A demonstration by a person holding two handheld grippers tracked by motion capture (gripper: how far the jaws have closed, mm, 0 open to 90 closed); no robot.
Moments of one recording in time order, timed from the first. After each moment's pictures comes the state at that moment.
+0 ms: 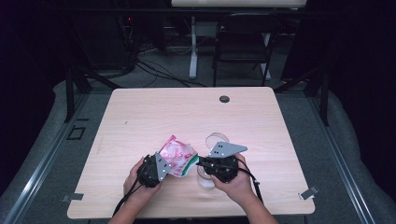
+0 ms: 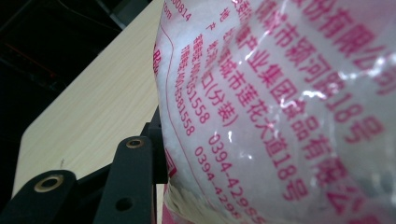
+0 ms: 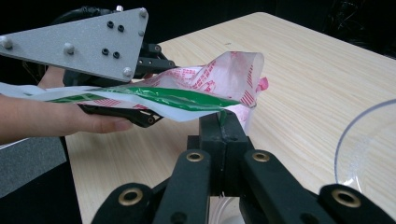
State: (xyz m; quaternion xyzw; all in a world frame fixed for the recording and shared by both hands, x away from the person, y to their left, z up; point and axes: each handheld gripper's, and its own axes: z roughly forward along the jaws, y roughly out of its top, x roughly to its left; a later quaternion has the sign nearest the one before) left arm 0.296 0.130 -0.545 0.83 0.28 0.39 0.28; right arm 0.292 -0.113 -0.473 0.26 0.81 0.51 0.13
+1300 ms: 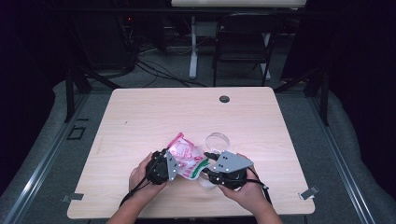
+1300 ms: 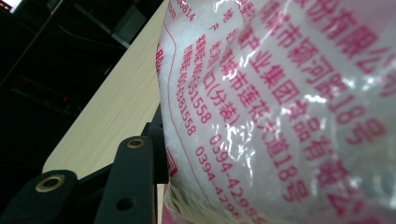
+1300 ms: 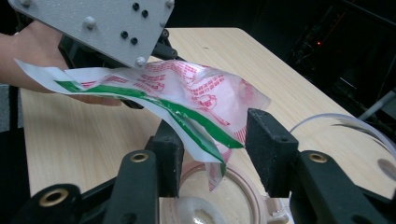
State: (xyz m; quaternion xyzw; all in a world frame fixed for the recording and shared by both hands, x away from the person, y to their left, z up) left arm 0.300 0.108 -0.536 0.84 0.22 0.42 0.26; right arm 0.268 -0.128 -0.464 0.18 0.83 0.47 0.25
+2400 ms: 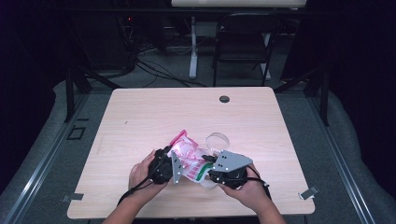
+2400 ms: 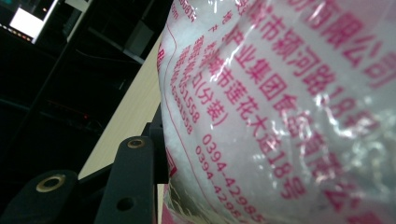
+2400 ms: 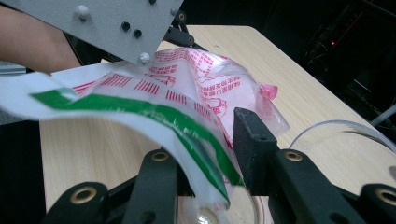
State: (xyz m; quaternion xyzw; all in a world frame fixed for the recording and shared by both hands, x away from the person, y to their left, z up) left arm 0.293 0.096 -0.519 0.84 0.17 0.46 0.24; right arm 0.270 -0.128 -0.459 0.16 0.84 0.46 0.23
